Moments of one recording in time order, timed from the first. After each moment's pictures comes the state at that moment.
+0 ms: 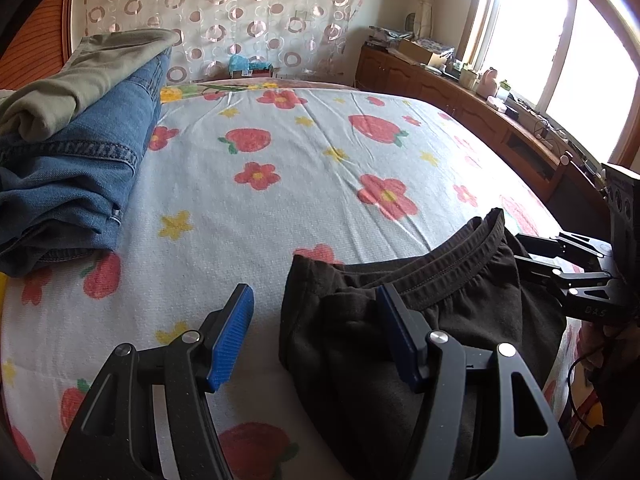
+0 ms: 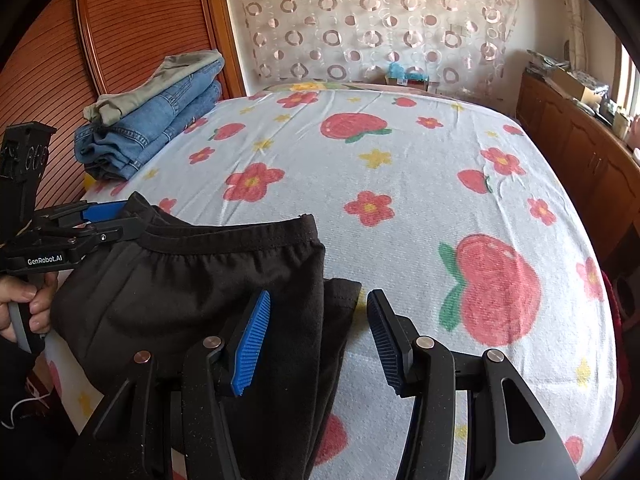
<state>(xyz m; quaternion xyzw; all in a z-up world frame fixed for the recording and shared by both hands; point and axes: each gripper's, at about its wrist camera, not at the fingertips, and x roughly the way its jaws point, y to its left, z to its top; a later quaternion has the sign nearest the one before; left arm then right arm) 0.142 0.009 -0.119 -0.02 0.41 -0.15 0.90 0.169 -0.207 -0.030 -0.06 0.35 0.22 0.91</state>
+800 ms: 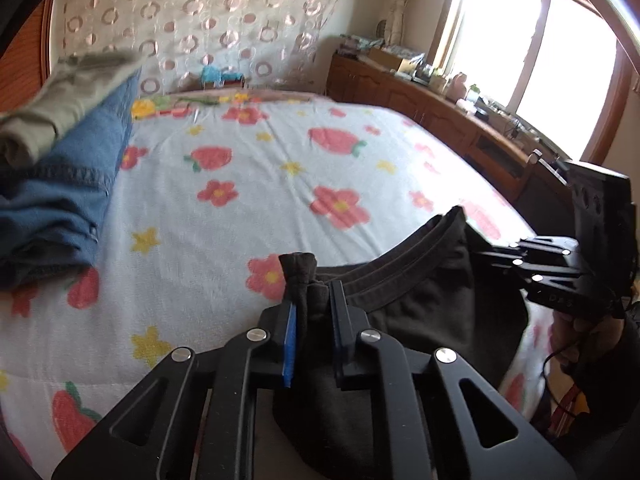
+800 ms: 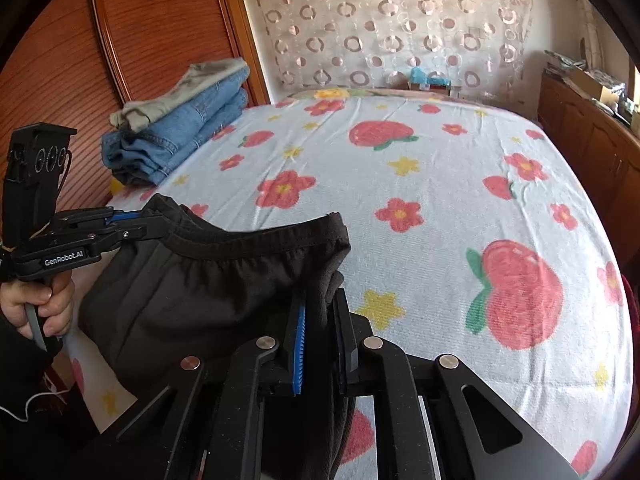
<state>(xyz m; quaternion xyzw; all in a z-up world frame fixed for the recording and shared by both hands) 0.124 -0.002 -0.096 -0.03 0.39 -0.20 0.90 0.161 -0.209 -0.025 -0.03 0.34 0.26 0.90</state>
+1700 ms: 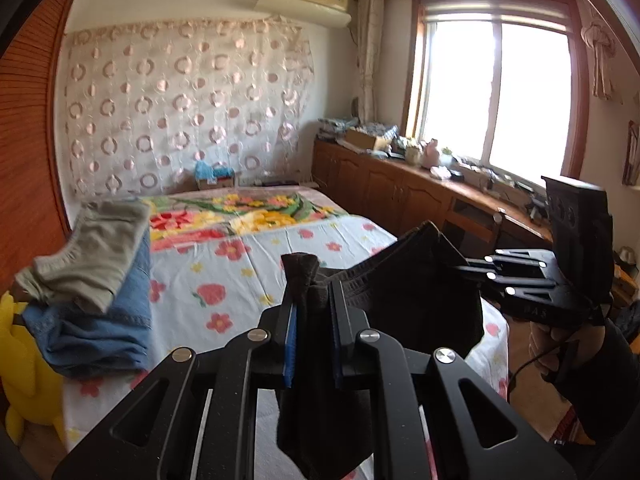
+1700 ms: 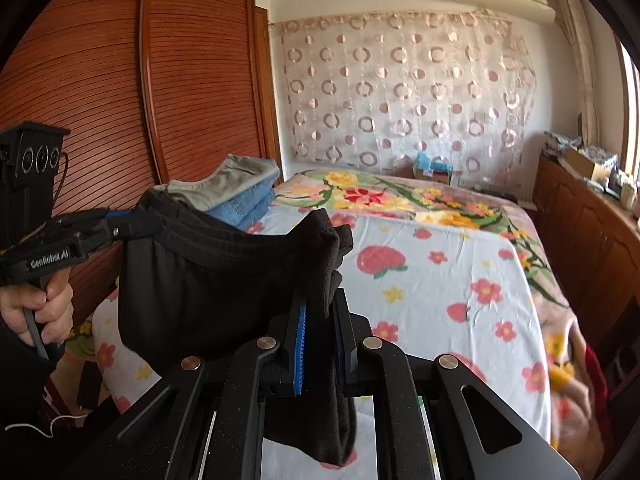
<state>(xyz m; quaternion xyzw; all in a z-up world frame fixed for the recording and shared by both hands) 0.076 -0.007 0.019 -0.01 0.23 -0.21 0.95 0.096 -0.222 0.054 -0.06 0.20 0.27 0.94</state>
